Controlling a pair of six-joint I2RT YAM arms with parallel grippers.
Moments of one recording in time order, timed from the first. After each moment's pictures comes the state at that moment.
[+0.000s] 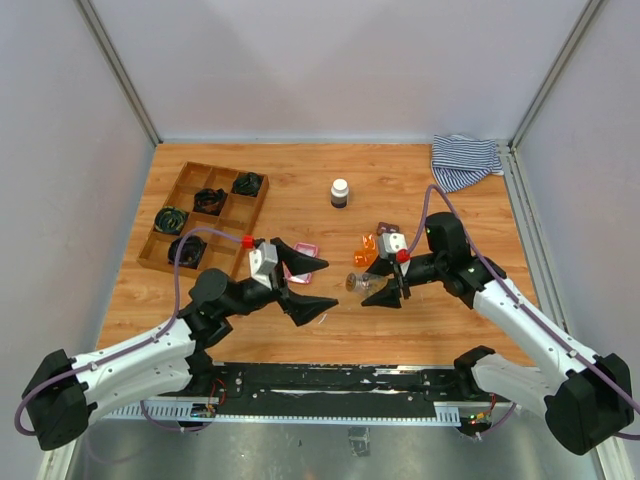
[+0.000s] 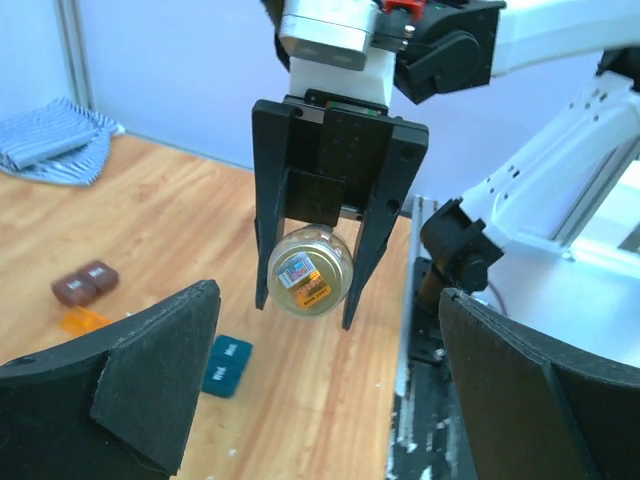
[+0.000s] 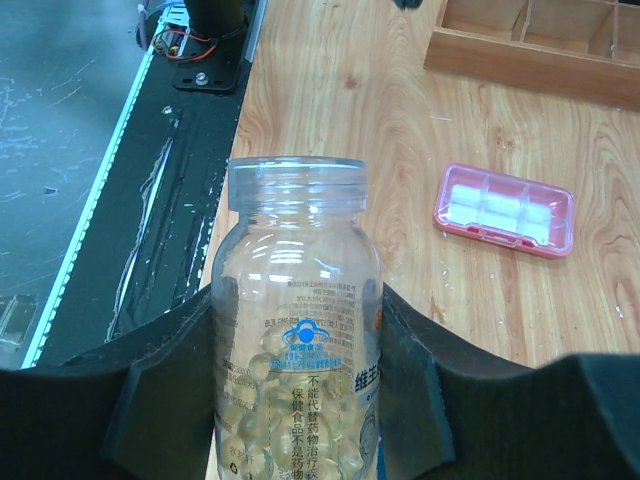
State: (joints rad) left arm -0.87 0.81 0.36 0.69 0.39 -0.35; right arm 0.47 1.01 0.72 -0.35 -1.12 -0.59
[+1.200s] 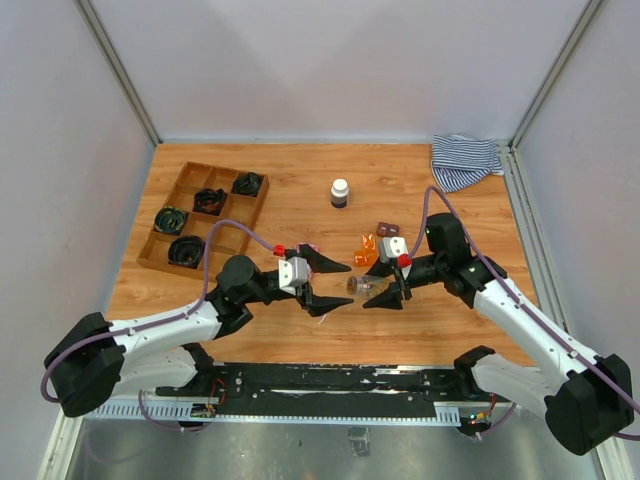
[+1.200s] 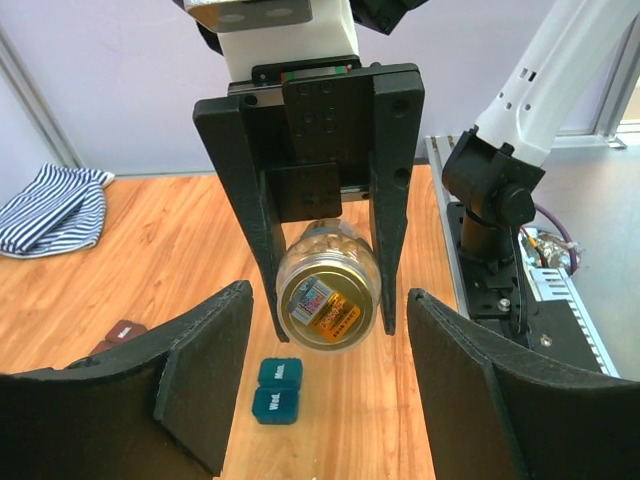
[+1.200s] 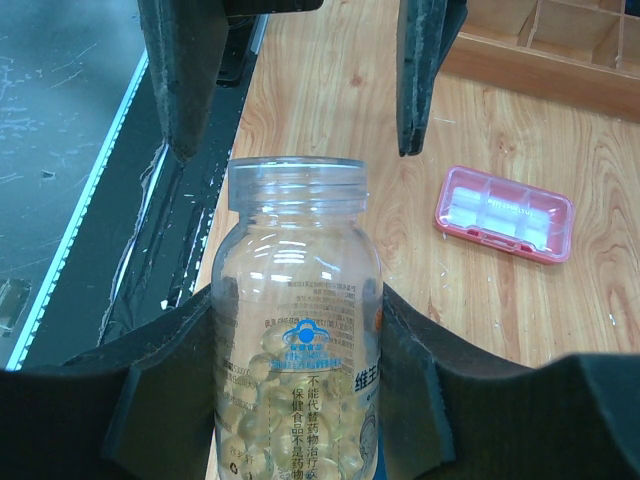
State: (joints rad) left arm -0.88 1.09 0.43 0.87 0.59 0.02; right arm 0.47 1.01 0.72 -0.41 -1.13 -0.68
